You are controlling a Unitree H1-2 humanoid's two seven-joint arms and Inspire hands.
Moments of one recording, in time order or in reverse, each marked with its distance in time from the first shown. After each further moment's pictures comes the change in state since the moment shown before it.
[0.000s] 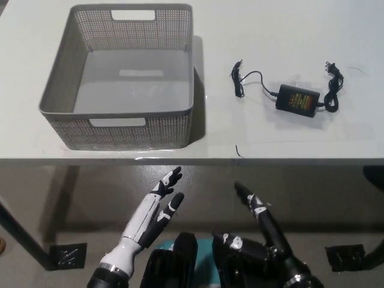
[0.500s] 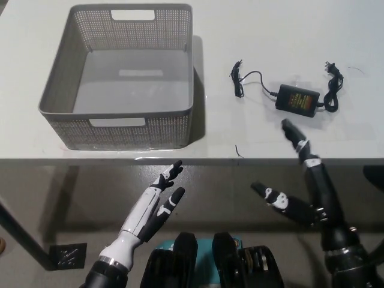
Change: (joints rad) left_arm -0.023 0.005 0.009 -0.002 0.005 -0.004 -0.017; right_arm -0.003 -0.065 -0.116 -0.456 0.011 0.033 0.010
